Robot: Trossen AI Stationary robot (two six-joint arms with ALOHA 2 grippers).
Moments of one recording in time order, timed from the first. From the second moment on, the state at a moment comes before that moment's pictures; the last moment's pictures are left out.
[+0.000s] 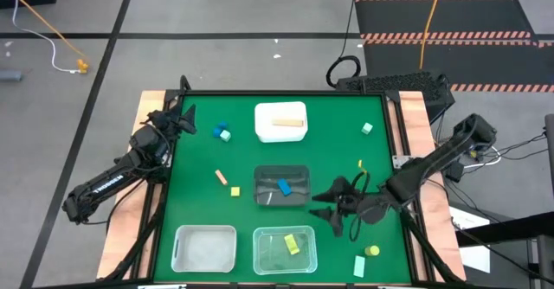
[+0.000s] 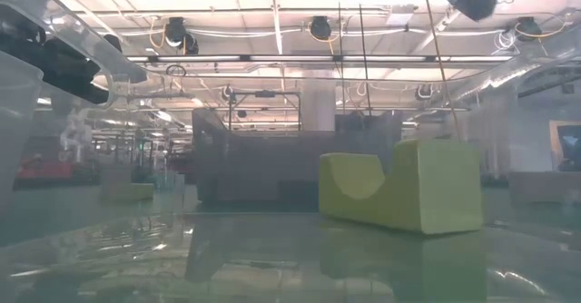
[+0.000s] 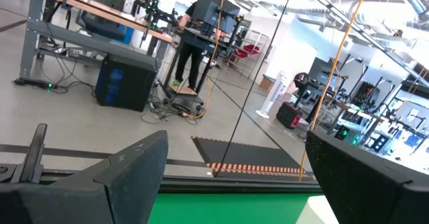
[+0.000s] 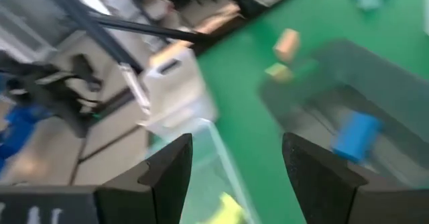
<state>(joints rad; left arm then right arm) 0.63 0.01 0.01 0.08 -0.47 -0.37 0.59 1.26 0.82 -0.05 0.55 0.89</state>
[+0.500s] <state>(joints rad) 0.63 0.01 0.01 0.08 -0.47 -0.37 0.52 1.18 0.81 -0.67 0.37 1.21</state>
